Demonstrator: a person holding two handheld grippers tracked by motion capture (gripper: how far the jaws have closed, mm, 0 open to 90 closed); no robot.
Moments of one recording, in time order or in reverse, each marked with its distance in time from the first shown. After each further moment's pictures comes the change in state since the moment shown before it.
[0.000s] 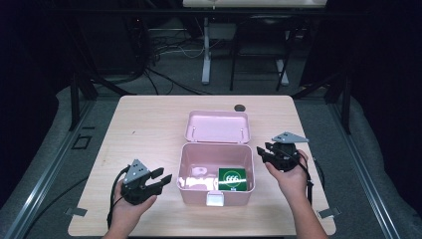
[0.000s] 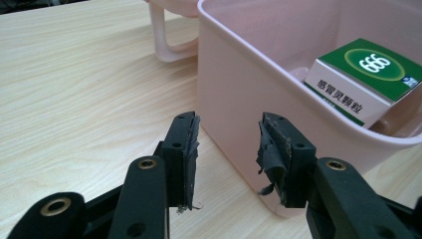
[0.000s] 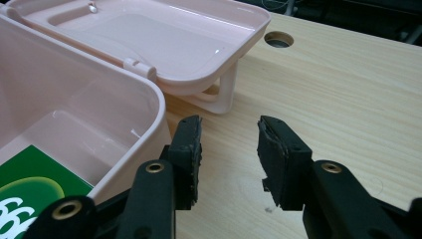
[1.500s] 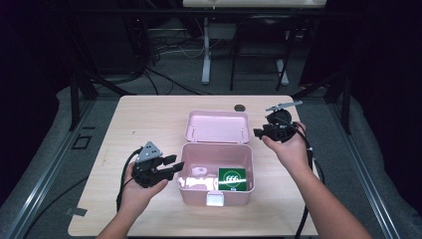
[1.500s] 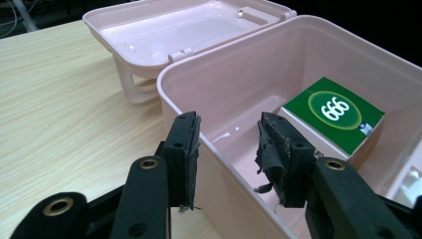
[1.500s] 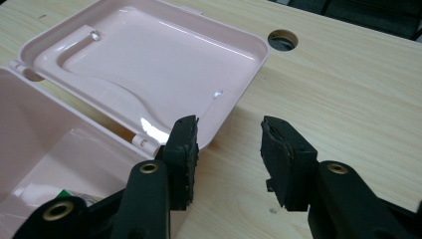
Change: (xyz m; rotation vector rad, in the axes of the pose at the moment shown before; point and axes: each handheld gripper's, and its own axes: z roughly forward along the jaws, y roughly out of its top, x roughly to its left) left arm -0.010 0.058 0.017 0.032 -0.081 0.023; right arm -0.007 0.085 0.005 0.193 0.030 0.031
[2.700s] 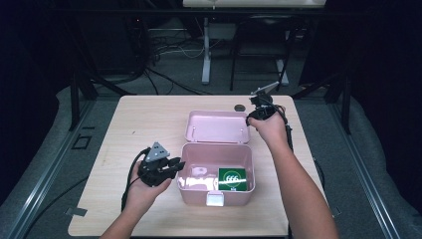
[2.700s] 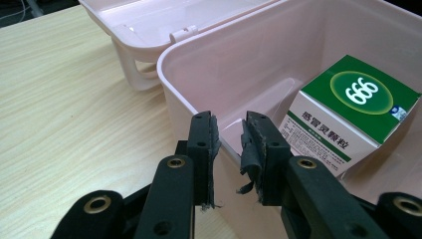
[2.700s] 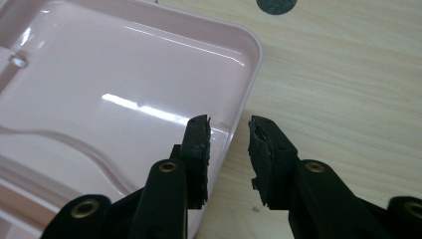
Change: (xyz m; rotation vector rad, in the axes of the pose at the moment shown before) left arm -0.002 -0.004 0.014 0.065 0.042 0.036; right arm -0.010 0.052 0.072 0.250 -0.056 0.184
